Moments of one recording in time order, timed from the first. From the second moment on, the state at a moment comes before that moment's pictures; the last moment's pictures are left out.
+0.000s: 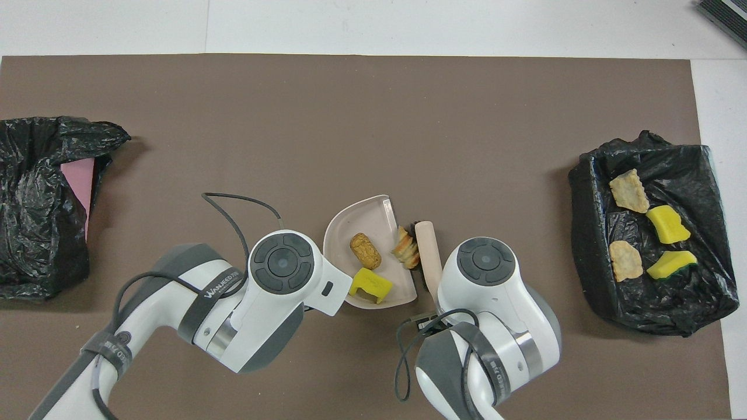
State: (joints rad) left arm -0.53 0.07 -0.11 -2.16 0.09 2.16 0.66; right arm 0.45 0.02 0.09 -2.27 0.18 1.95 0.25
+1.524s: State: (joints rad) left arm -0.25 0.09 -0.10 -1.94 -0.02 2.00 1.03; right arm 0.59 -0.09 0.09 -2.19 0.25 1.88 0.46
